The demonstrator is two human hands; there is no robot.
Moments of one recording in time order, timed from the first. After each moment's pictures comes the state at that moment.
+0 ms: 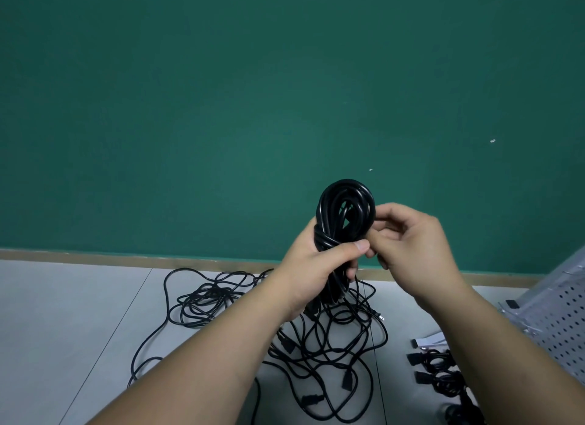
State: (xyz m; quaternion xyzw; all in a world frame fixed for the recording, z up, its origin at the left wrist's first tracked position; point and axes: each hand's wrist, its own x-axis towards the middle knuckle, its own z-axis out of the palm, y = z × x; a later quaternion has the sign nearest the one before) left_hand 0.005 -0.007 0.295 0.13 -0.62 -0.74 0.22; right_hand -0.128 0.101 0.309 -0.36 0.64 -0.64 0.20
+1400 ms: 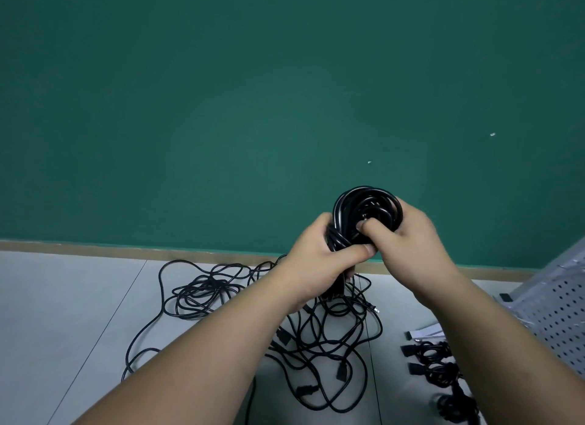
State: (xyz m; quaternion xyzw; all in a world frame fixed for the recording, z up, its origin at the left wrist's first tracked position) left_hand -0.004 -0.007 0.283 0.19 -0.66 -0.70 0.19; right_hand -0.122 0.101 0.318 -0.37 0.74 -0.54 0.16
